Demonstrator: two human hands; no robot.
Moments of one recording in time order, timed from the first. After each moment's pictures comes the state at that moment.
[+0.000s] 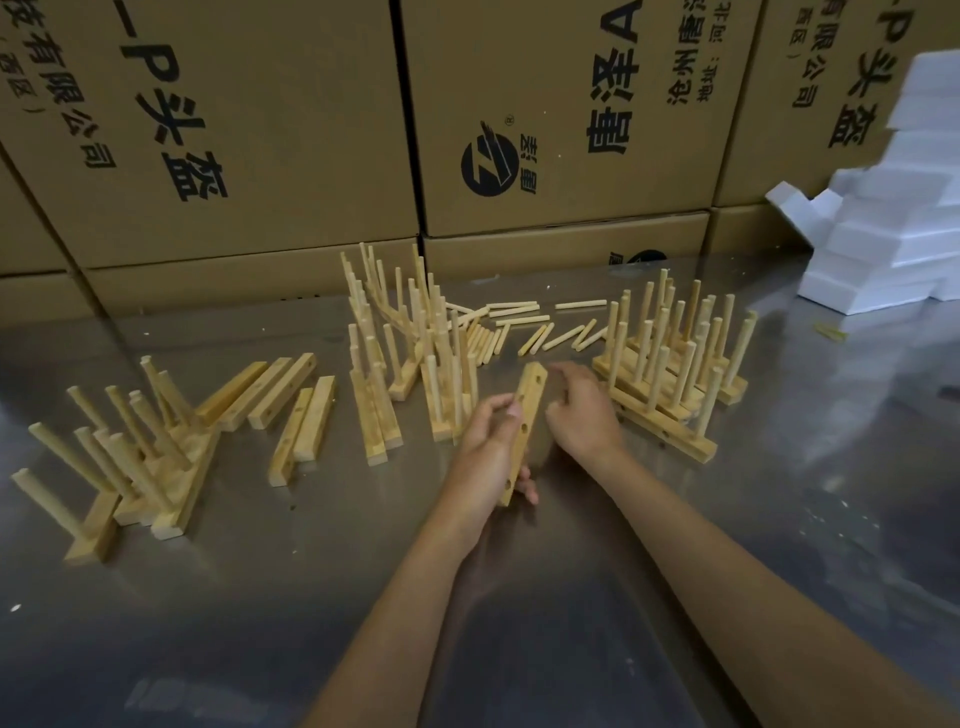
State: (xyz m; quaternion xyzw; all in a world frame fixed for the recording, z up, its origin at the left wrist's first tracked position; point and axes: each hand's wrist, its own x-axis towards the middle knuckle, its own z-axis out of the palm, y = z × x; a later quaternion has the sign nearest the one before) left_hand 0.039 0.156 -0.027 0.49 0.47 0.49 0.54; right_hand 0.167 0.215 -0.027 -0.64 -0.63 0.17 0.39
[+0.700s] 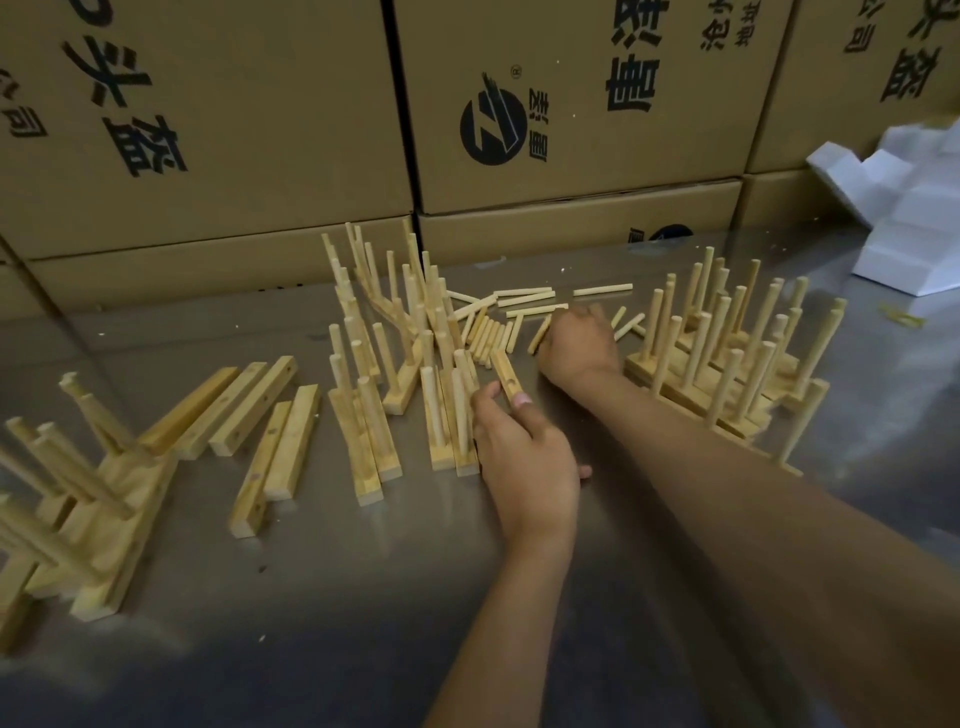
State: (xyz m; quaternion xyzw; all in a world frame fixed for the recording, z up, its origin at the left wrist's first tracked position) left_hand 0.080 0.208 -0.041 0.41 0.58 0.60 0.37; right_hand 0.156 0.343 -0.019 -0.73 -0.65 -0.02 0.21
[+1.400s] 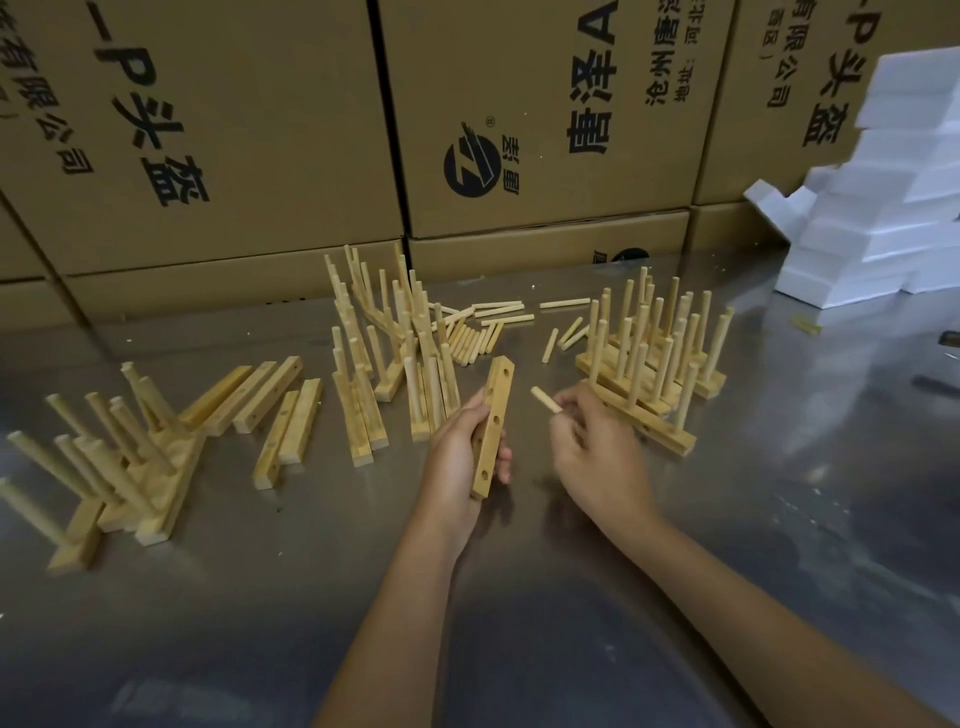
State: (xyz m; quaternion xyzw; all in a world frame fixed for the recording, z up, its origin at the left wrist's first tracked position) left_hand 0.038 0.156 -0.024 0.37 0.39 0.56 0.63; right_hand 0.179 0.142 -0.030 -0.61 -0.64 0.11 0.46
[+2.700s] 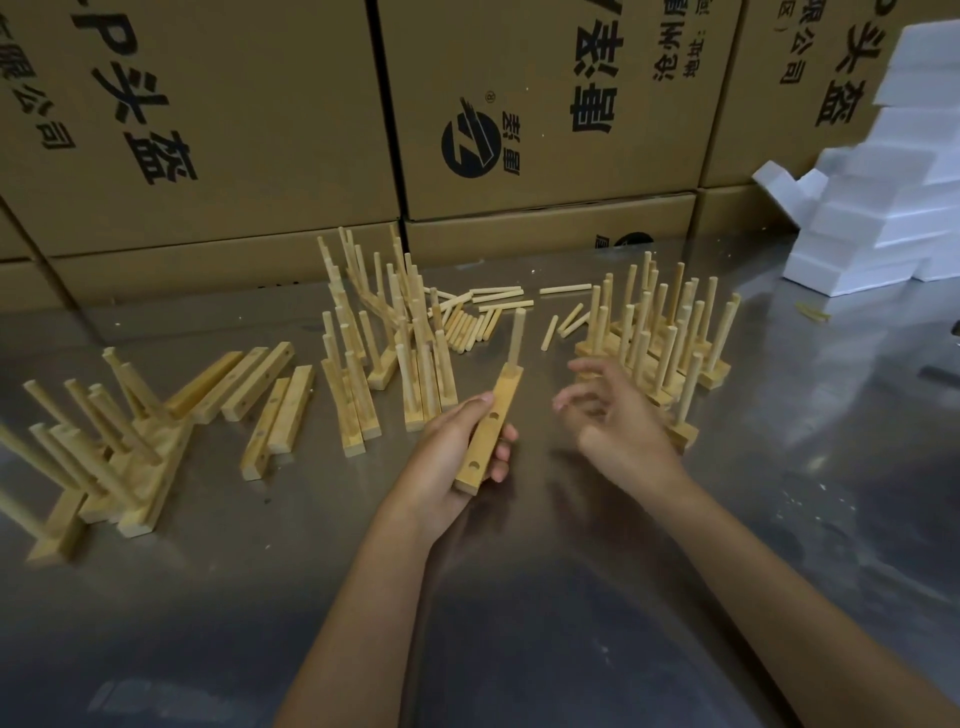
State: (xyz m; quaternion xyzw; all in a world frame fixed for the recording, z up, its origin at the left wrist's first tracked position) left_hand 0.031 0.156 -0.015 0.39 0.40 0.49 0.67; right_hand 0.201 0.145 -0.007 -0.57 -0.59 0.31 0.47
